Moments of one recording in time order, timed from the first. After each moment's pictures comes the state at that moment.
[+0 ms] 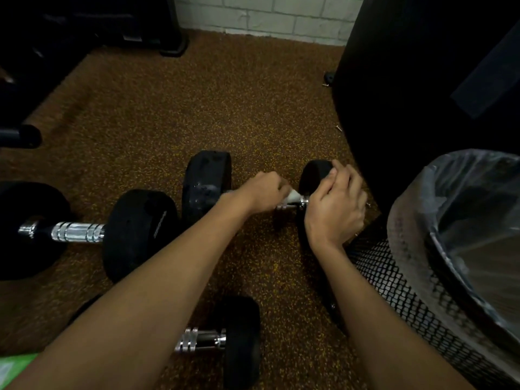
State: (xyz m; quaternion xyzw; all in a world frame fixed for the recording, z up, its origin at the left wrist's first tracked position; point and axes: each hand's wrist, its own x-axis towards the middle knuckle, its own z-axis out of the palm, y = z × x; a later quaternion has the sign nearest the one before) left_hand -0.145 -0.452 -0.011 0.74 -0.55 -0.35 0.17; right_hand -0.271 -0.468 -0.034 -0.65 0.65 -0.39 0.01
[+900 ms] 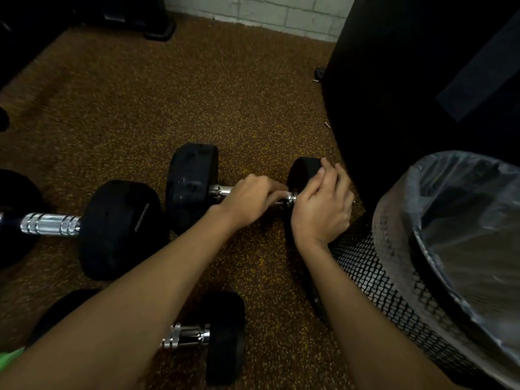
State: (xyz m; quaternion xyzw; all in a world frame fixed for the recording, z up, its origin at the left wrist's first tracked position) left_hand -0.150 -0.440 -0.044 0.68 -0.66 -0.21 0.23; right_hand -0.273 -0.466 -0.041 -0.64 0.65 -0.42 0.00
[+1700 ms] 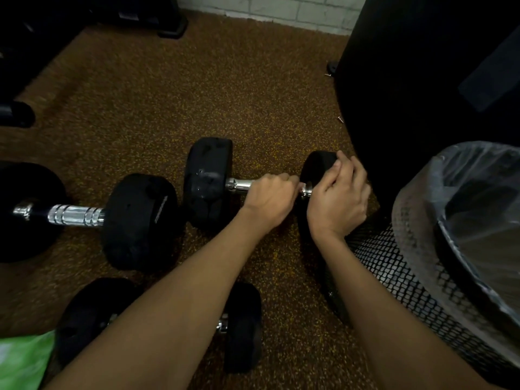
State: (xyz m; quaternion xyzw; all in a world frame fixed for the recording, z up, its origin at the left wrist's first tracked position) left_hand -0.176 -0.433 -0.046 0.74 -0.66 -0.02 0.14; right_hand -0.273 -0.467 -0.041 -0.65 0.65 -0.40 0.01
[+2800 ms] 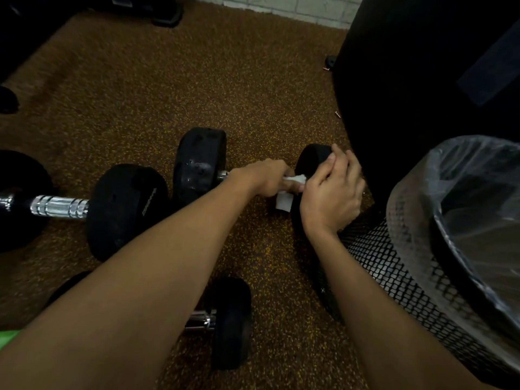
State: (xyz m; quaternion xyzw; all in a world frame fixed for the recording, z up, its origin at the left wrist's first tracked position) left_hand -0.146 -0.470 -0.029 0.68 -0.64 -0.35 0.07; right_hand -0.272 -0.468 -0.040 -0.64 0.65 -0.41 0.02
